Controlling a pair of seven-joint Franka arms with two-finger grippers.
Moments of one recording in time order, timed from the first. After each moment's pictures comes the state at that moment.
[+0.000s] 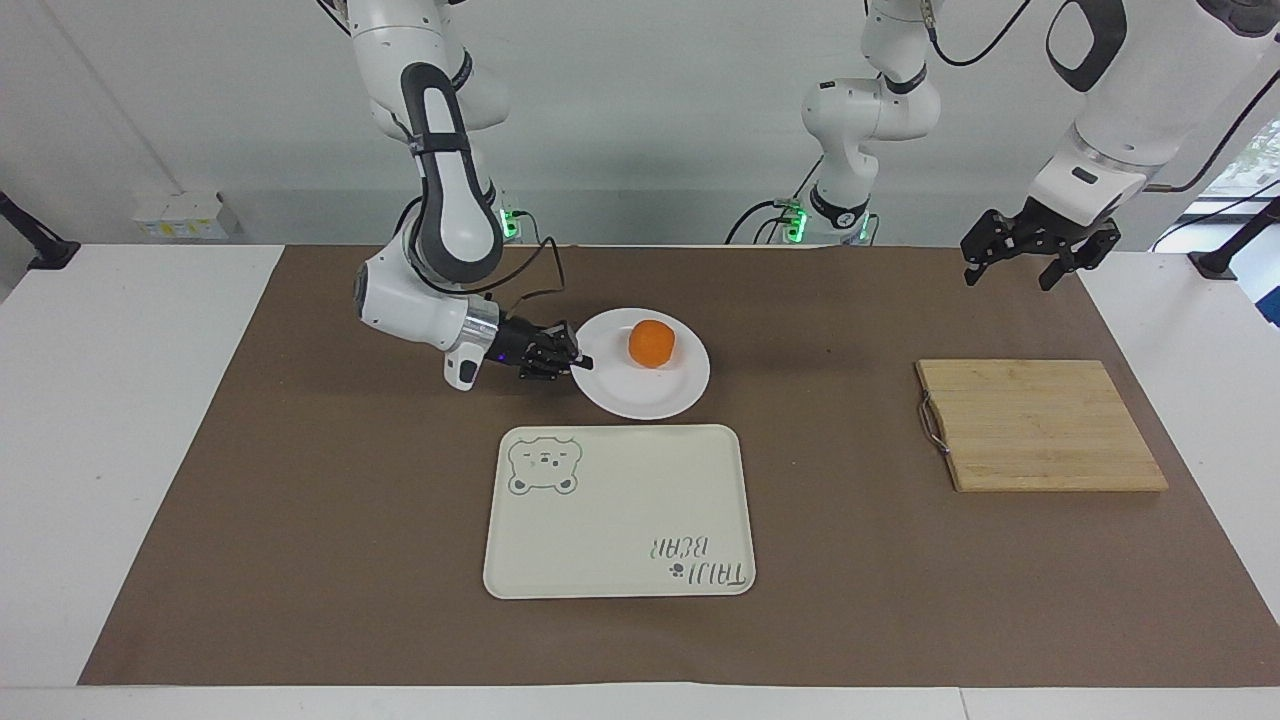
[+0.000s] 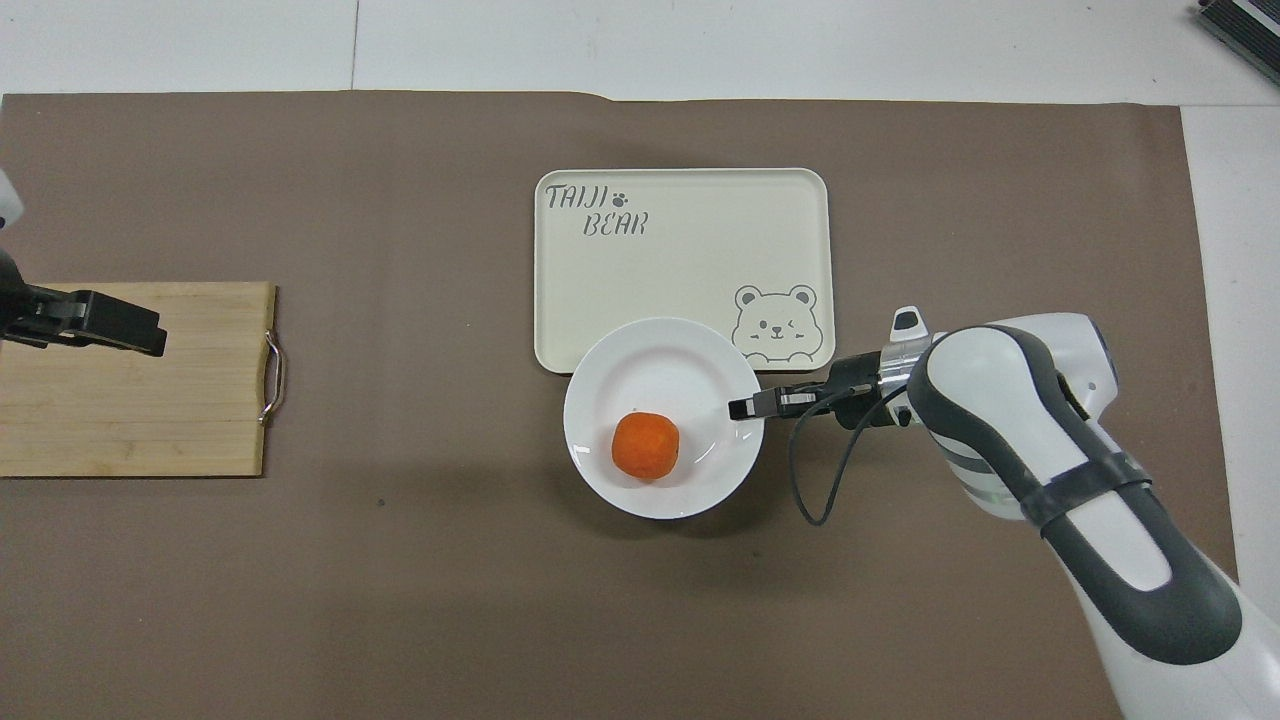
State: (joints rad) left arm -0.10 0.00 0.04 -1.58 -0.02 1.55 0.09; right arm 0.23 0.21 -0.05 -2.12 1.11 2.06 -0.61
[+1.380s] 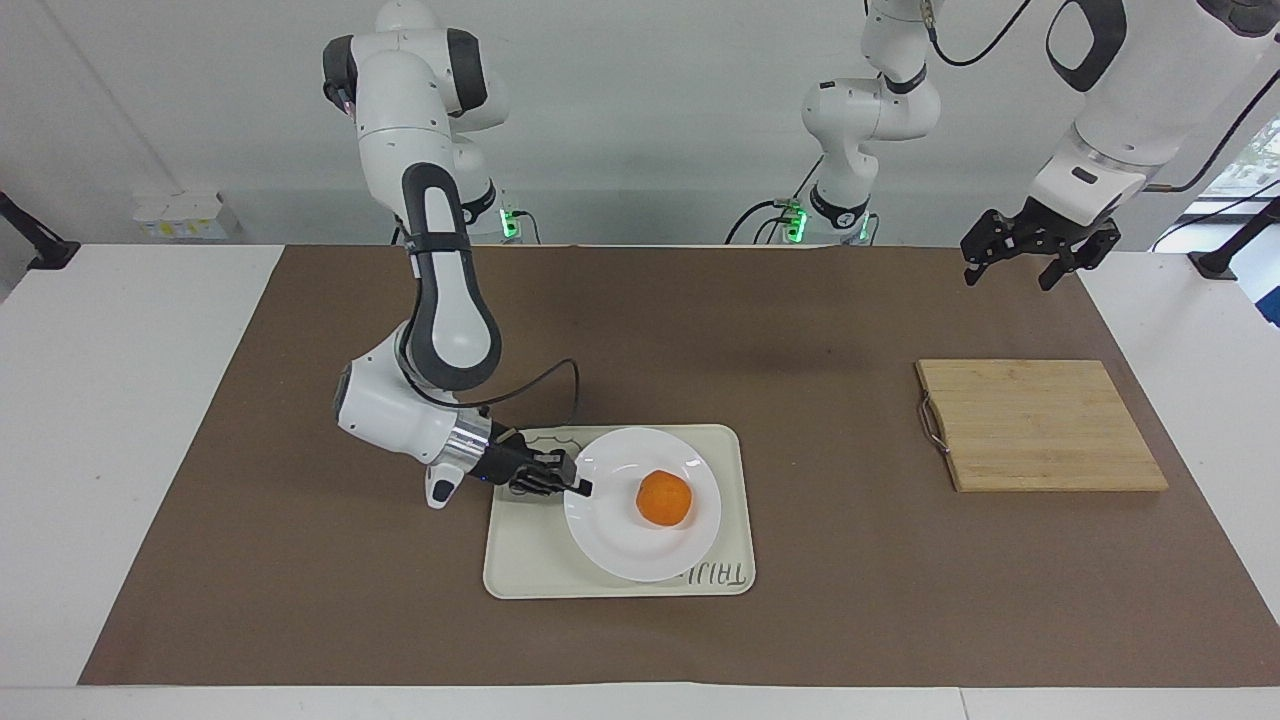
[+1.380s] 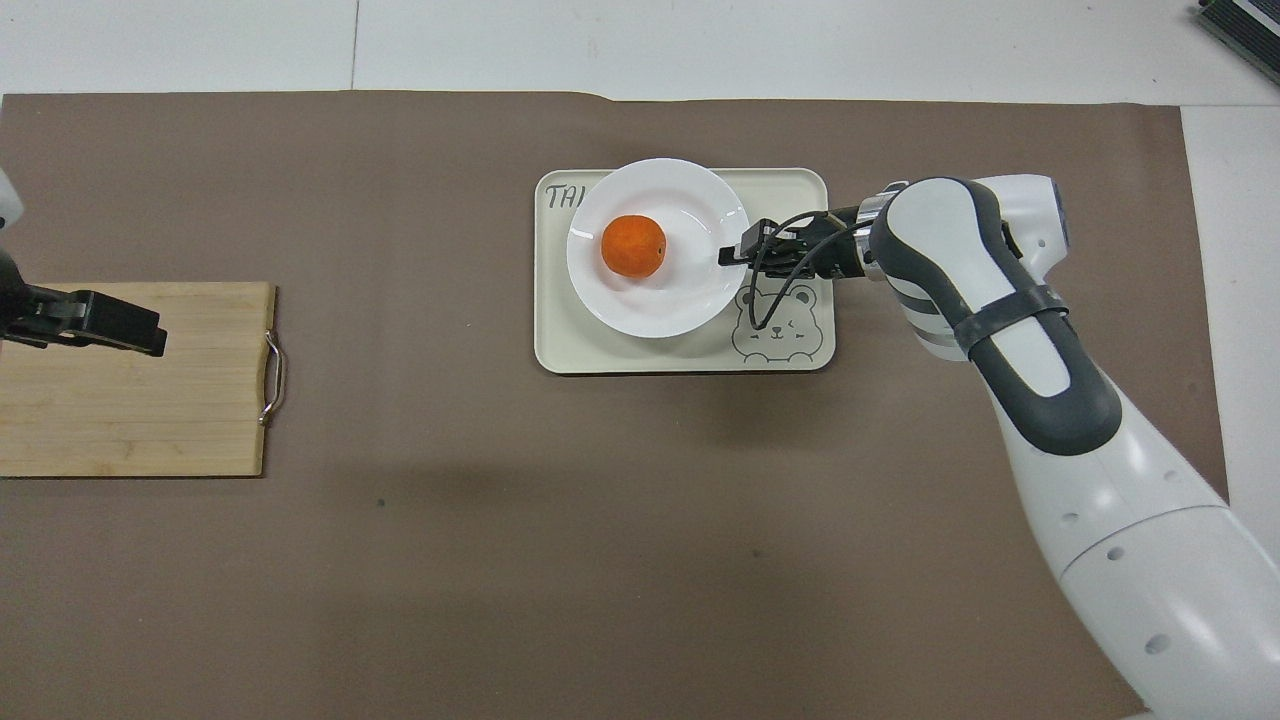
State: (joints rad) left arm -0.10 0.00 0.04 -1.58 -0.02 1.55 0.09; right arm 0.20 0.63 -0.05 -1.57 1.11 2.14 -0.35
